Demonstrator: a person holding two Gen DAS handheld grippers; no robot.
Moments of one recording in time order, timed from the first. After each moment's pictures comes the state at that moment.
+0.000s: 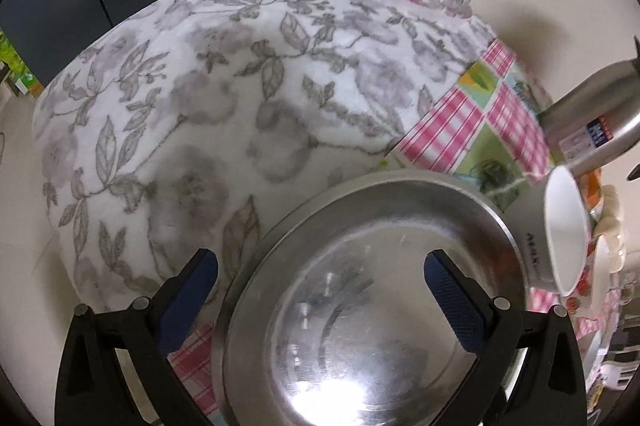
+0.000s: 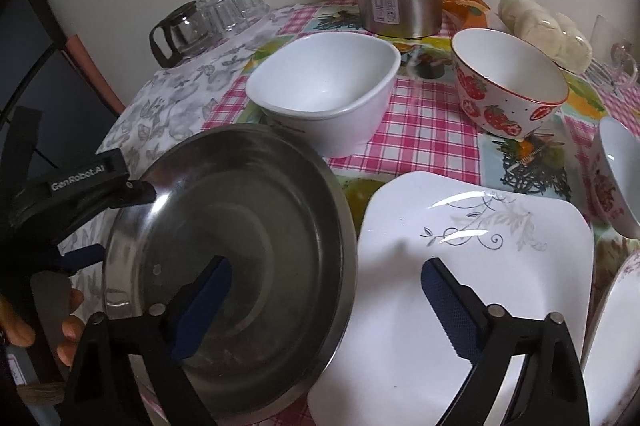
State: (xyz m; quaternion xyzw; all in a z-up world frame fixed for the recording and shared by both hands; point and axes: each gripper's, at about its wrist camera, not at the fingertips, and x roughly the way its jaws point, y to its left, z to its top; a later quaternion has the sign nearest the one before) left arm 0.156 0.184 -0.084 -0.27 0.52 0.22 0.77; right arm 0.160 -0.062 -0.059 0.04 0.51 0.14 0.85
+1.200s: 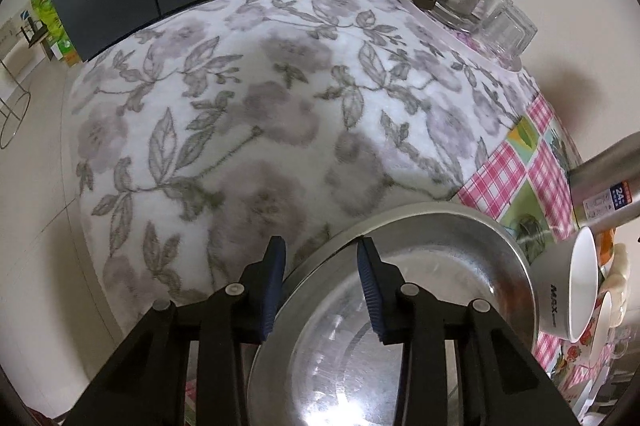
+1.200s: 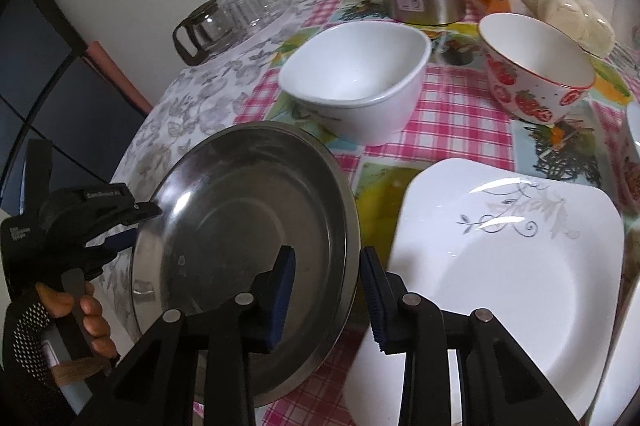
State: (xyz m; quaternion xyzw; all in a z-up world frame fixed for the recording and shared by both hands) left arm 0.130 0.221 -0.086 -0.31 0.49 0.30 0.76; right arm 0.155 -0.055 -0.059 0.08 0.52 0.19 0.83
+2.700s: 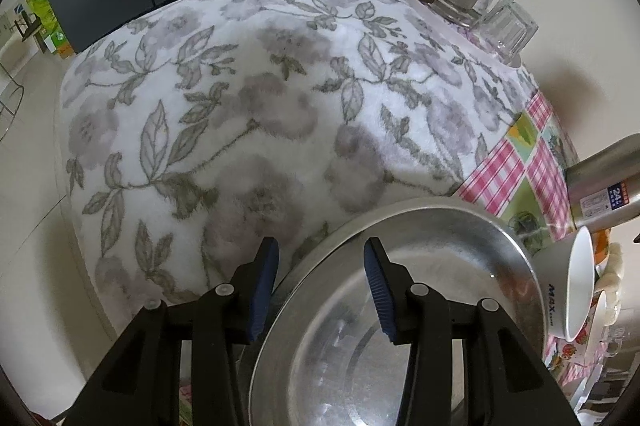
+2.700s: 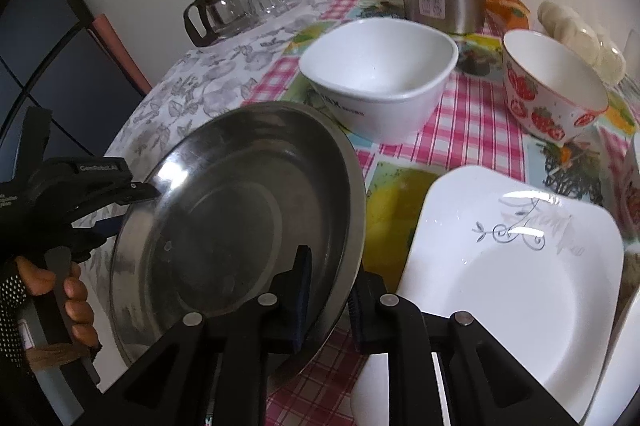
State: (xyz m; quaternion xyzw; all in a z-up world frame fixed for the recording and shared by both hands) left arm 0.136 0.225 -0.092 -0.32 0.50 0.29 0.75; right arm 0.150 -0.034 -0.063 0.03 0.51 0.19 0.84
